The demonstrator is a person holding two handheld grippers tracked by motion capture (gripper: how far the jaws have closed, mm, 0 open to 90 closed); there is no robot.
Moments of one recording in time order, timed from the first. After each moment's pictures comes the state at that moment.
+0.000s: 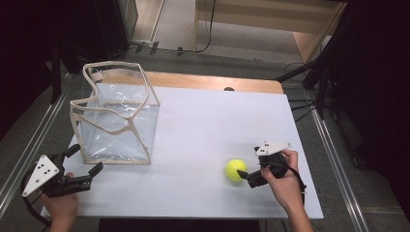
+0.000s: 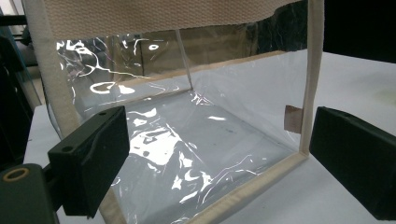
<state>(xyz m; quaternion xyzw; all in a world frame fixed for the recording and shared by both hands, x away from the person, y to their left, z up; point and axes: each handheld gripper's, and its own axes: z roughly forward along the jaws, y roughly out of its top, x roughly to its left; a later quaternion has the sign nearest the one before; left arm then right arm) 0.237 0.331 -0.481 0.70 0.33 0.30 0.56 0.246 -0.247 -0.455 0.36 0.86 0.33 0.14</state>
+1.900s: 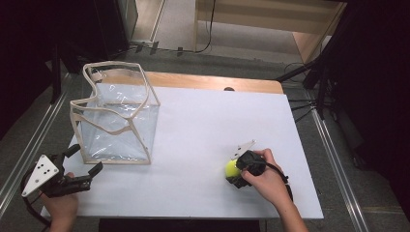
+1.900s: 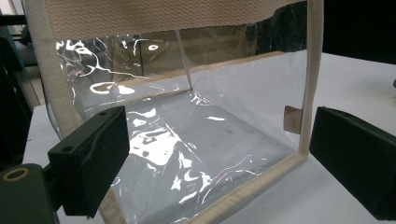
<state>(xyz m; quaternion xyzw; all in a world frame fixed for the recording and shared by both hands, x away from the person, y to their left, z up) 0.237 0.331 -0.481 0.70 0.33 0.30 0.57 0.271 -0.203 -0.485 0.32 0.93 0.20 0.06</state>
